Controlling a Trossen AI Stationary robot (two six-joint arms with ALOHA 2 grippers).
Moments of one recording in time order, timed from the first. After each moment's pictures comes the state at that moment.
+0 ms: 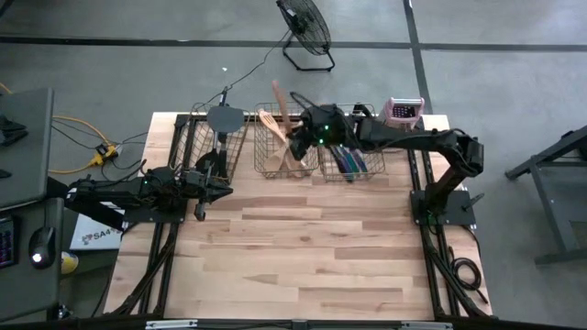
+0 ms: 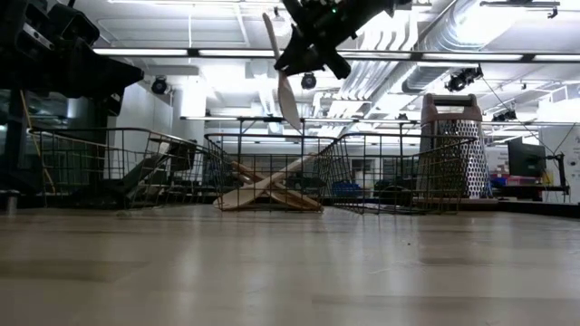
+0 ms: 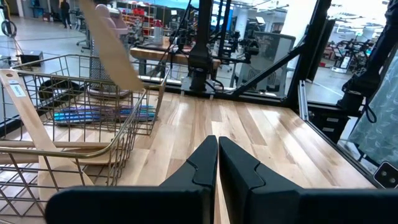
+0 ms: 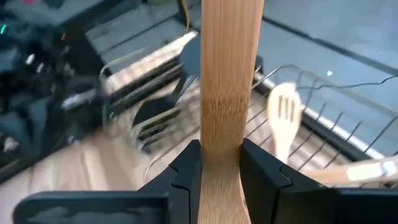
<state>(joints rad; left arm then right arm) 0.01 0.01 0.01 0.01 0.01 -0.14 -0.27 1.66 1.42 -0.22 0.12 0.37</state>
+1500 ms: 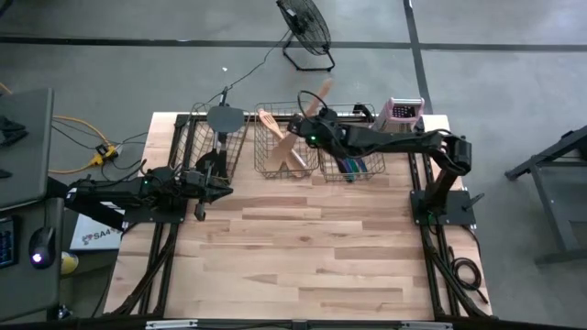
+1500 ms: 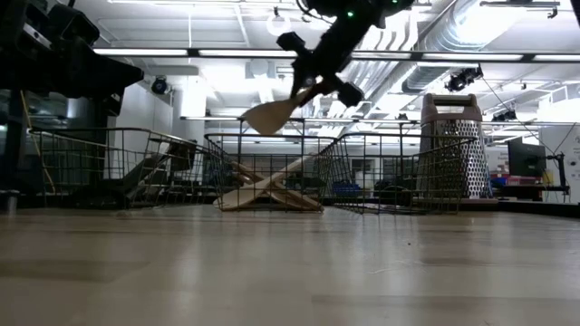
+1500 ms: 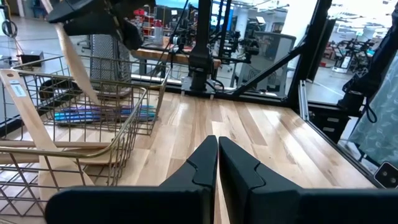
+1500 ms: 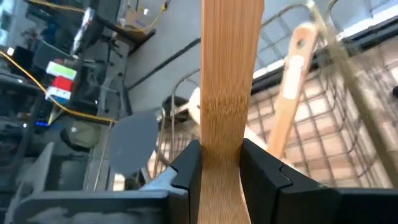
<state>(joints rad) 0.01 0.01 0.01 0.01 0.01 -0.14 -0.24 1.76 1.42 -0.29 0.57 1.41</state>
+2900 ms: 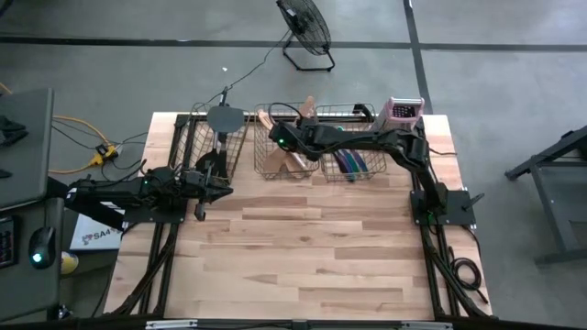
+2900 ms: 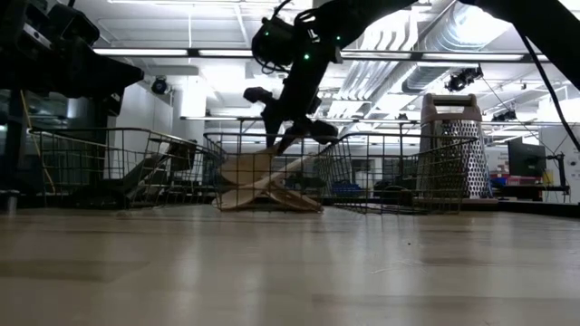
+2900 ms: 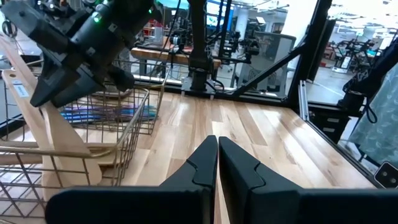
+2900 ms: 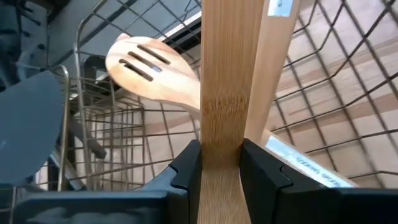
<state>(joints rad) 0.01 0.01 0.01 0.01 0.01 -0.14 -0.27 2.13 1.76 -0.57 0.43 1.57</state>
